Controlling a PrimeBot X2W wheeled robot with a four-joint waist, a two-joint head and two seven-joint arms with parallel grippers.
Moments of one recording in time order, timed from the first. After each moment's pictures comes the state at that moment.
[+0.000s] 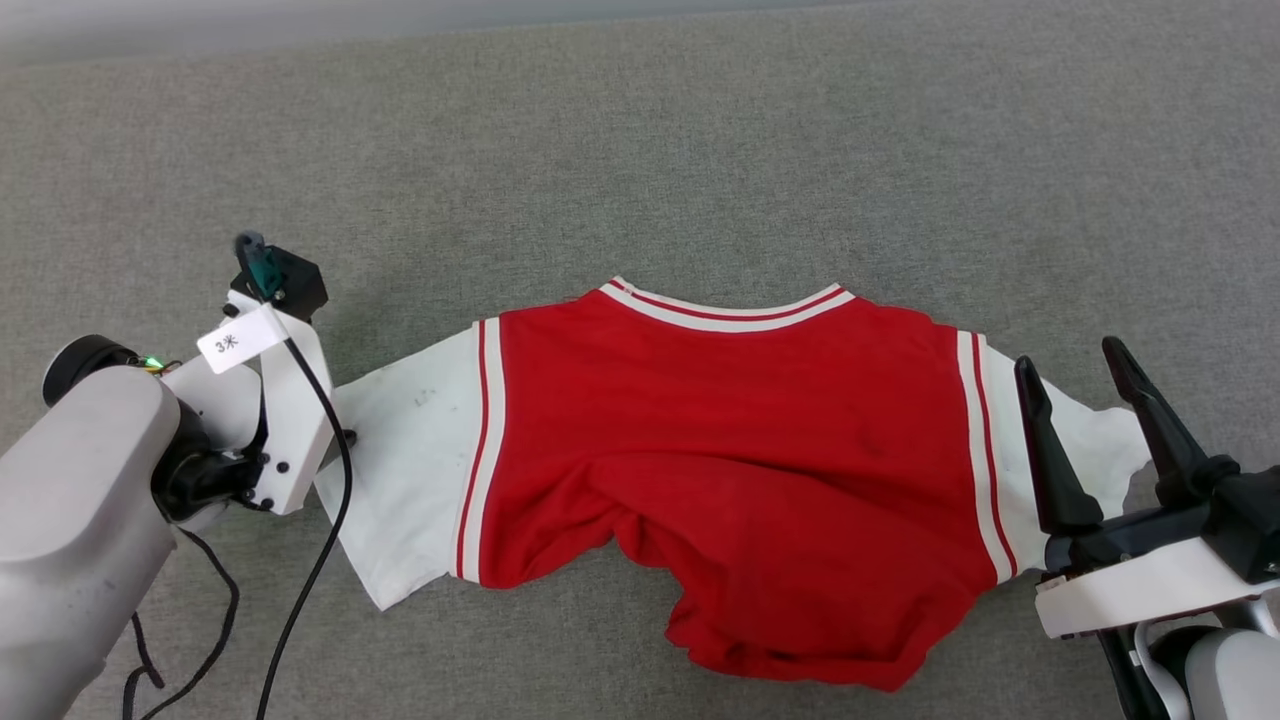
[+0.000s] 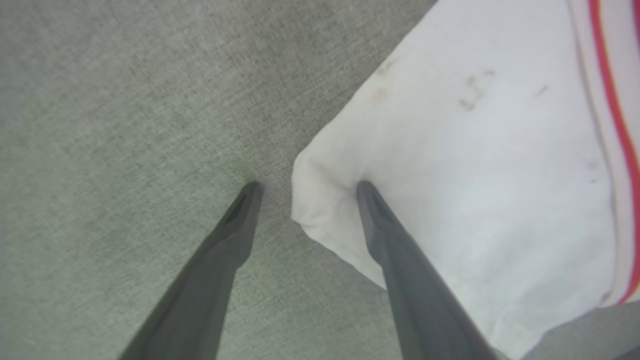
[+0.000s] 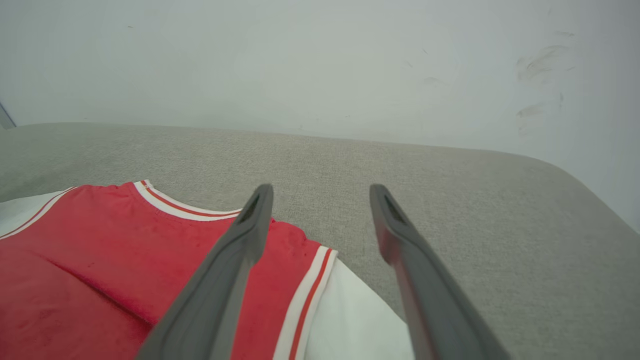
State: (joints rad) left arm -0.79 0.68 -0.77 0.45 -0.80 -0.13 0.85; right arm -0.10 -0.19 0.03 -0.05 0.18 0.13 -0.18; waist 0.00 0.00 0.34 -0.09
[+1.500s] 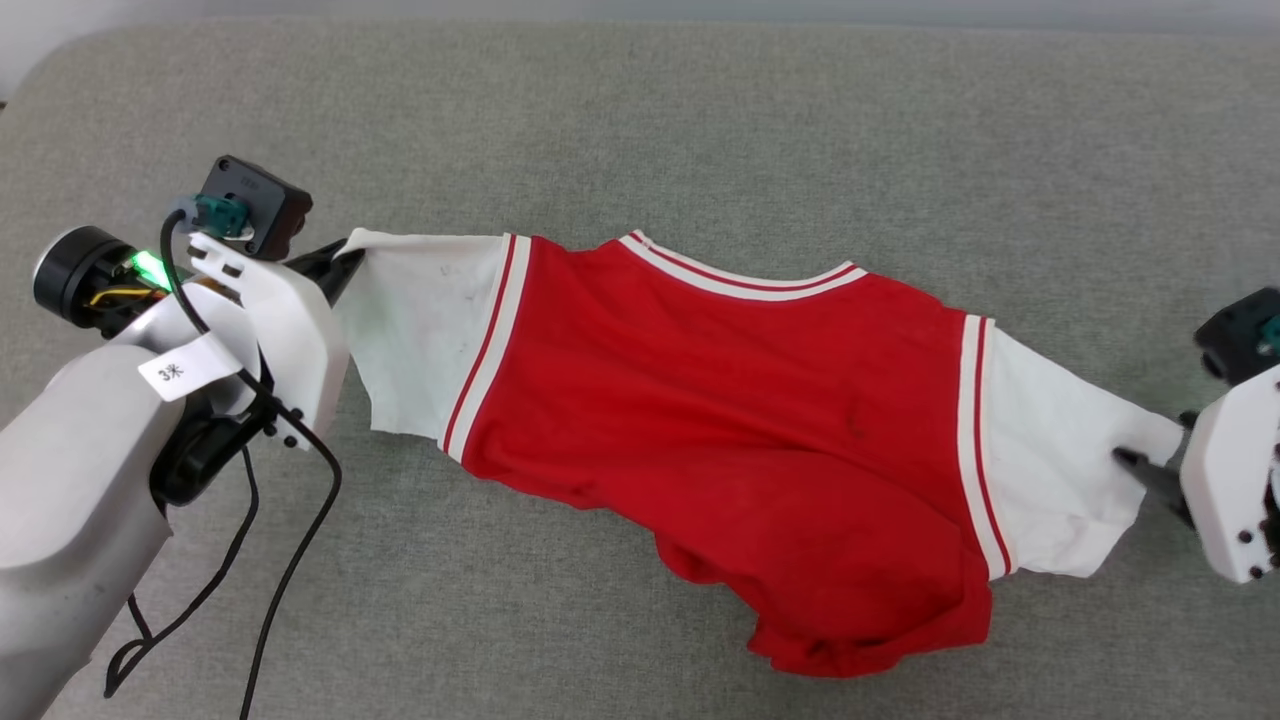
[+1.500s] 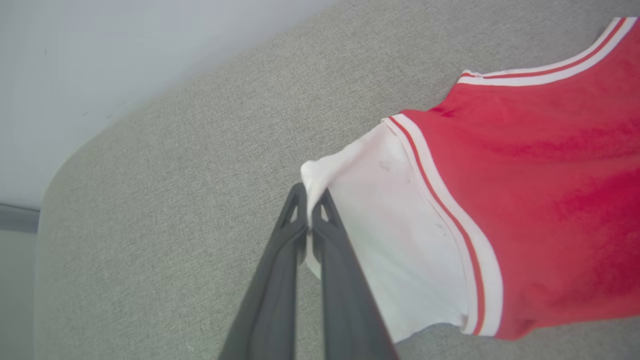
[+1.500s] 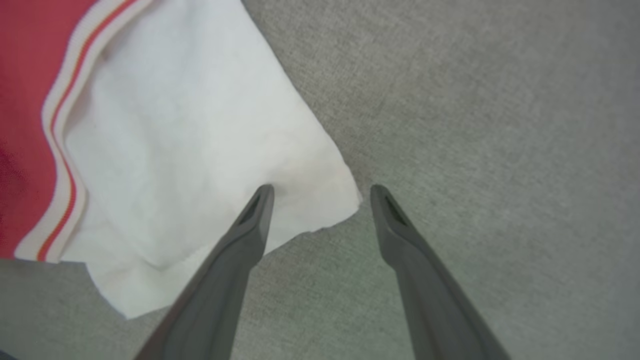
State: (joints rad) left arm -0.81 0.73 -0.77 0.27 -0.72 -0.04 0.30; right arm -0.45 -0.78 0.43 0.14 0.67 0.13 0.72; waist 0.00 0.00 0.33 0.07
